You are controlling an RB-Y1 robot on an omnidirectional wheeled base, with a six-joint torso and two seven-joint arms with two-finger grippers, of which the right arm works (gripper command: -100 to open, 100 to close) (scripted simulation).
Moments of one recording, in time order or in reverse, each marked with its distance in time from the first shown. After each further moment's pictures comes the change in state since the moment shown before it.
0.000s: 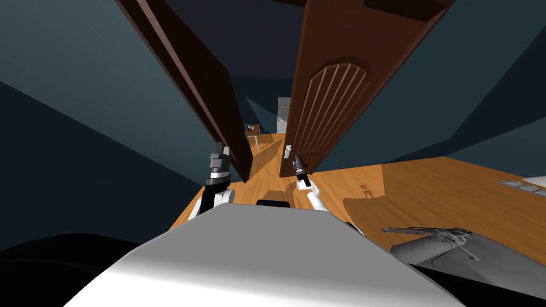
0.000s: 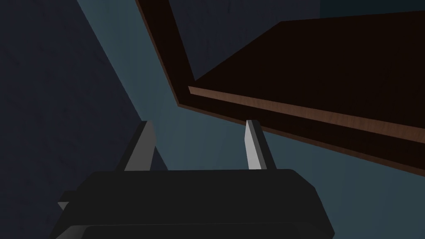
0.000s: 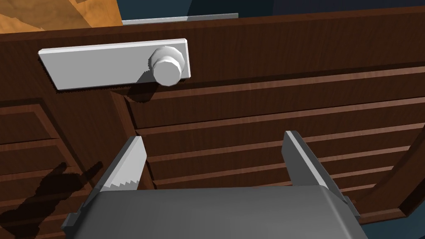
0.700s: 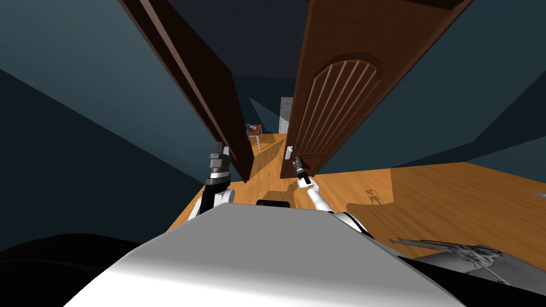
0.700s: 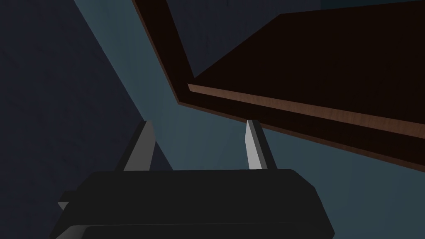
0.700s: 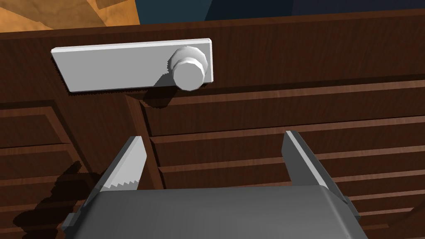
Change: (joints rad) arm -0.105 -0.033 0.007 0.177 -0.012 -0.010 -0.038
